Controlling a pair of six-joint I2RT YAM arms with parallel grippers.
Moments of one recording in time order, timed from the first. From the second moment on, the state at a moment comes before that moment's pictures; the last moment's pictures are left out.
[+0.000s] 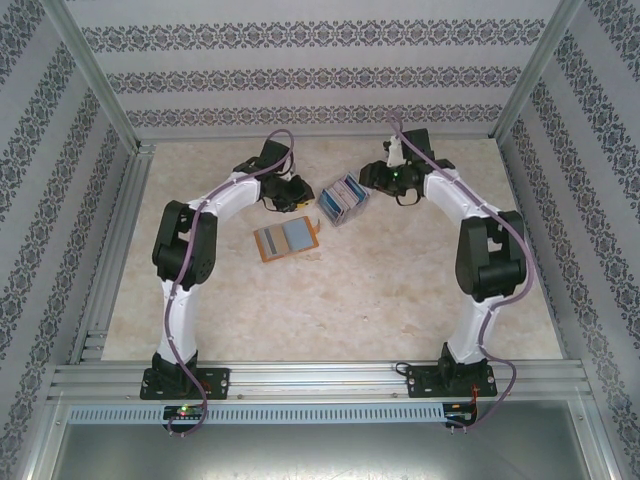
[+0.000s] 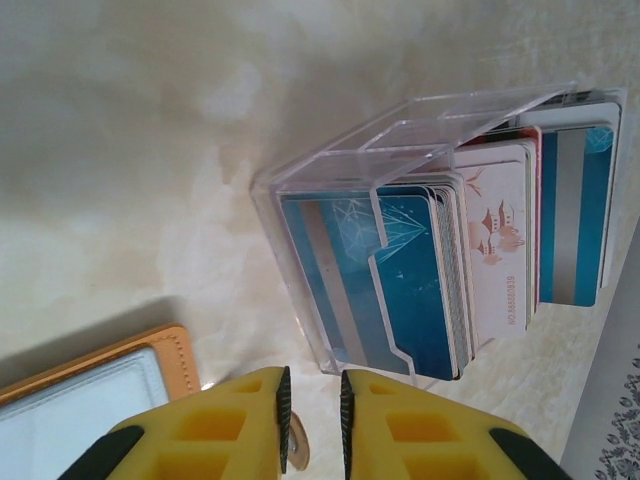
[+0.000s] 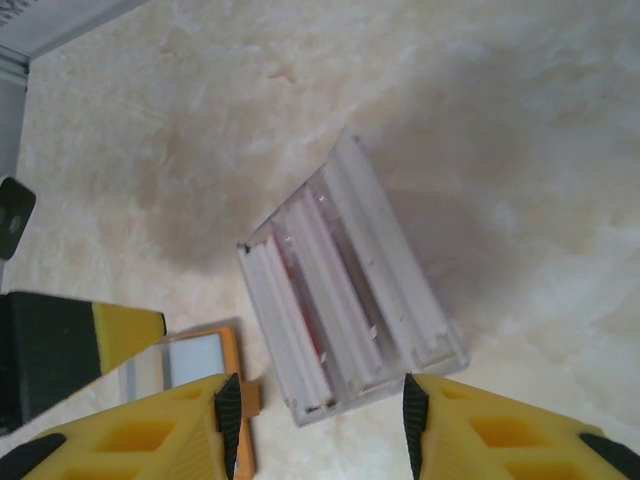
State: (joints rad) left arm -0.35 2.16 1.72 -0.53 0.44 -0.80; right arm 0.15 1.93 1.52 -0.47 -0.49 0.40
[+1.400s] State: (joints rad) left arm -0.40 2.38 1.97 -0.67 0.53 -0.76; right arm 0.18 2.25 1.92 -0.78 -0.59 0.31
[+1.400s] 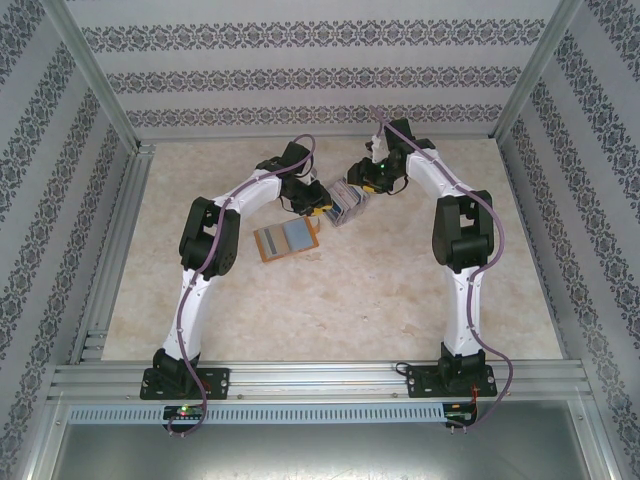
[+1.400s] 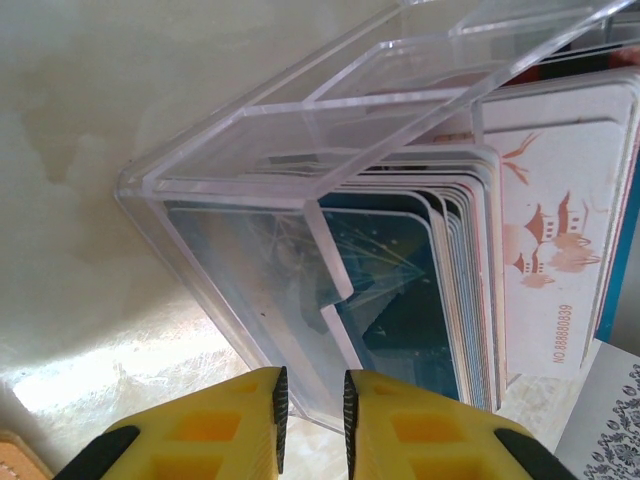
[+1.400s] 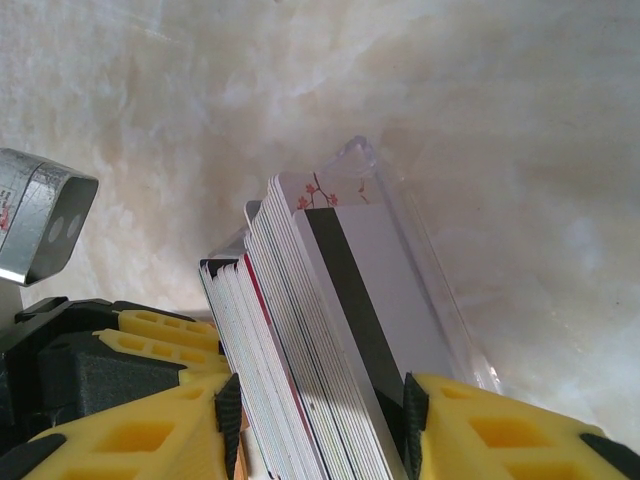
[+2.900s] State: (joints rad) left arm -0.40 2.38 1.97 -0.66 0.53 -0.76; right arm 0.24 2.31 2.08 -0.96 -0.38 0.16
